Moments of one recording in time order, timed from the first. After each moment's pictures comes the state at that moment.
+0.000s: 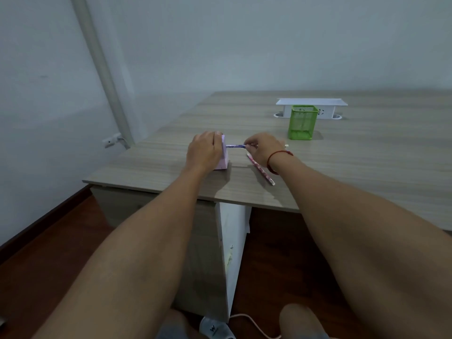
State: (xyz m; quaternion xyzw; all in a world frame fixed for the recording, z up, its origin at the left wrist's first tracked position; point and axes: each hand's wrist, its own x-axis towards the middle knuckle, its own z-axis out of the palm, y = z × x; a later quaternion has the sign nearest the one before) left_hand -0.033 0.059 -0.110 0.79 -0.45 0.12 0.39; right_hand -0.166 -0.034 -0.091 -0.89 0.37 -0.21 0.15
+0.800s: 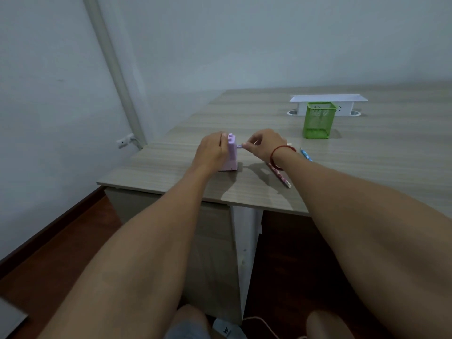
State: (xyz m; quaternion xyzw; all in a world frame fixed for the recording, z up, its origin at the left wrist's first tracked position) left_hand -0.019 0.068 -0.104 0.78 -0.49 0.08 0.39; right_hand -0.138 -0.035 -0.088 -0.87 0.37 -0.21 0.25
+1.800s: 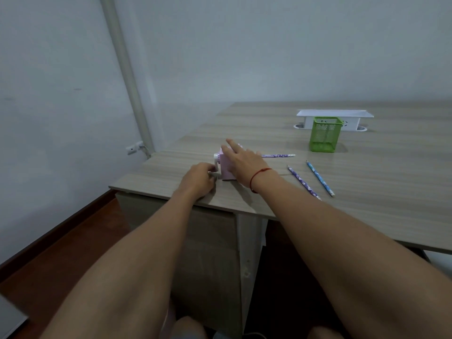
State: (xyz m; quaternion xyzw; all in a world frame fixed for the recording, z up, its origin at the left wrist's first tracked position) left_hand 0.011 0.114 -0.132 0.85 -0.45 0.02 0.27; right_hand -0.100 0.011 -0.105 -0.96 0.23 -0.16 -0.07
